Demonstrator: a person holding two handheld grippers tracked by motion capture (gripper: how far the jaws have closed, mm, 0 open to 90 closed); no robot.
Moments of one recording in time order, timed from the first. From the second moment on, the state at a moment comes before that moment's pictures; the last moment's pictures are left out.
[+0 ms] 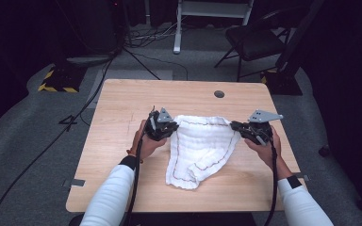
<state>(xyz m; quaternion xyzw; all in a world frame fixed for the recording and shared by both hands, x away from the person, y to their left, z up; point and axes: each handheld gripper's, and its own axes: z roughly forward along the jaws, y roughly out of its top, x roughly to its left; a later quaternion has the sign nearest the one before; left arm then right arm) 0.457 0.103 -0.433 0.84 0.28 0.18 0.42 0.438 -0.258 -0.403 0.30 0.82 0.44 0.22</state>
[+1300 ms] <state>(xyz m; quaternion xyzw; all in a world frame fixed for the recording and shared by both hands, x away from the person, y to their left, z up) 0.346 0.117 -0.296 0.81 0.17 0.25 0.50 0.353 -0.282 -0.290 0.24 0.75 0.55 0.27</state>
